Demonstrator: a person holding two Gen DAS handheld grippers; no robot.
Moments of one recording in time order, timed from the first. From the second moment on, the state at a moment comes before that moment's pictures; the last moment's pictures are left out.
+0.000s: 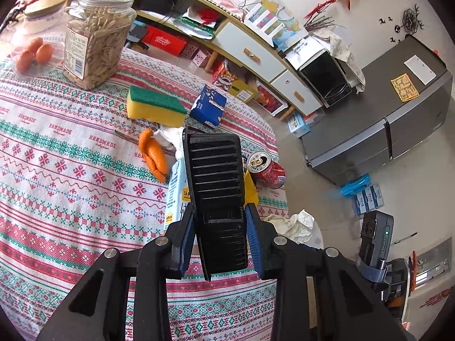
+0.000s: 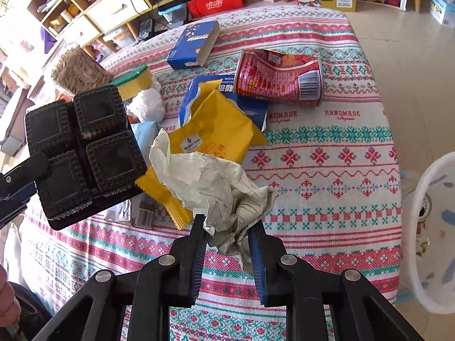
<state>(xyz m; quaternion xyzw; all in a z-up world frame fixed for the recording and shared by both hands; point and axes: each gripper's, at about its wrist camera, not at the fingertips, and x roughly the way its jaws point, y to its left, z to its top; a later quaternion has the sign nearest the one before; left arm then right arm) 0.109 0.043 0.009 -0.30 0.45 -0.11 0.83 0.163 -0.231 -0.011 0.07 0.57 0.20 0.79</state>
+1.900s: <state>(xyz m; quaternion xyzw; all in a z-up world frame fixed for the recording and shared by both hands) 0.127 -0.303 -0.028 -0.12 0.51 -0.27 0.81 0.129 -0.488 0.020 0.25 0.54 -0.05 0.80</state>
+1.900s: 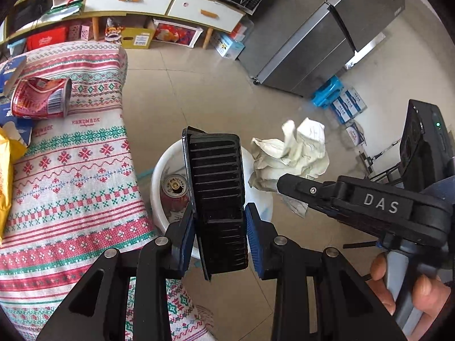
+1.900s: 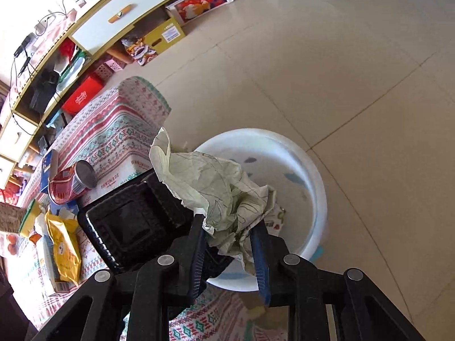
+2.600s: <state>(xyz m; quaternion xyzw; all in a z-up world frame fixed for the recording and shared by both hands) 0.147 -0.306 -0.050 -0.12 0.53 -0.27 0.79 0.132 -0.507 0.010 0.27 0.55 -0.08 0.79</state>
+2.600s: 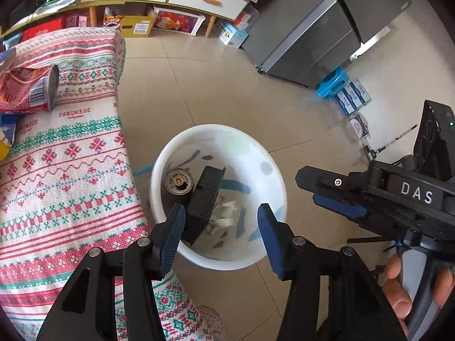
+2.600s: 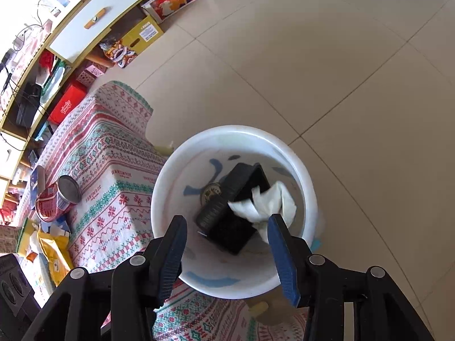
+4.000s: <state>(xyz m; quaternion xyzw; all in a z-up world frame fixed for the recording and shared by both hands) 0.153 -0.015 -0.066 -0.15 0.55 -0.03 0.82 0.184 -0.288 -0.035 0.19 0.60 0.11 0.77</state>
